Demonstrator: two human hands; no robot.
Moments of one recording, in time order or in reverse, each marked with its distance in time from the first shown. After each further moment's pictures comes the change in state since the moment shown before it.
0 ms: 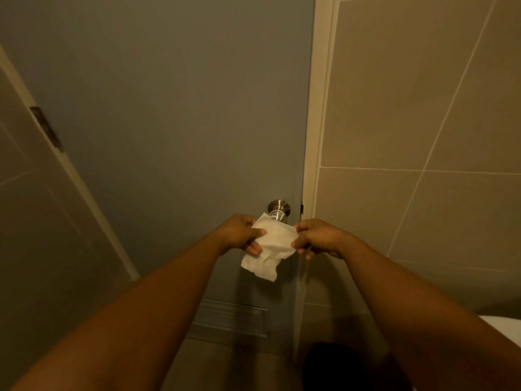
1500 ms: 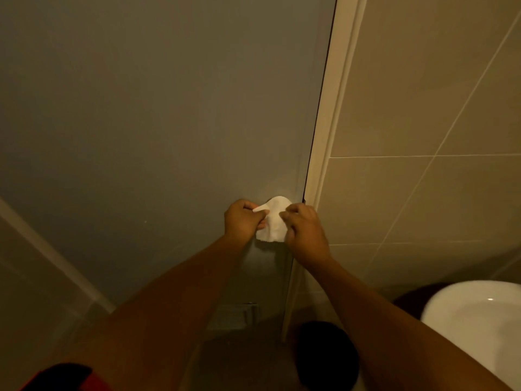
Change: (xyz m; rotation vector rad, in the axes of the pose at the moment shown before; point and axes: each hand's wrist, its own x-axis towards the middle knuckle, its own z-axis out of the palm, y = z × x) left_hand 0.105 -0.022 -0.001 -0.178 0.335 0.141; right_hand 0.070 0.015 0.065 -0.529 0.787 -0.335
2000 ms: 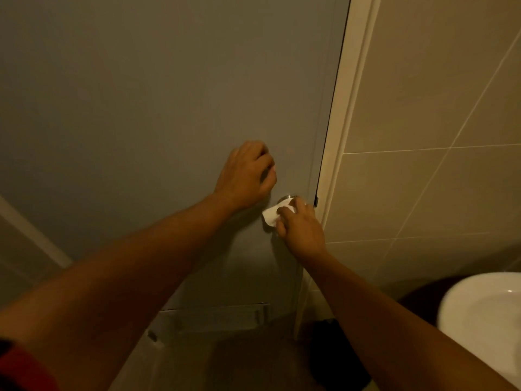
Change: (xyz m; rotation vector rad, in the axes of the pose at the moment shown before) left_hand 0.022 0.078 -0.061 0.840 0.144 1.186; right_hand 0.015 -0.025 0.034 -0.209 -0.024 0.048
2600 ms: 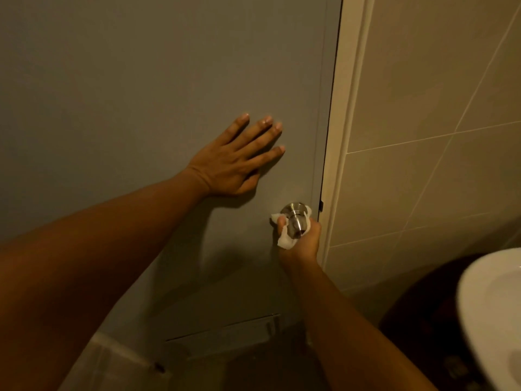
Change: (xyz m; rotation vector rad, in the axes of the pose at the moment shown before) left_hand 0.050 -0.072 -0.007 0.500 0.035 0.706; right_hand 0.020 -0.039 0.032 2.269 0.441 1.020
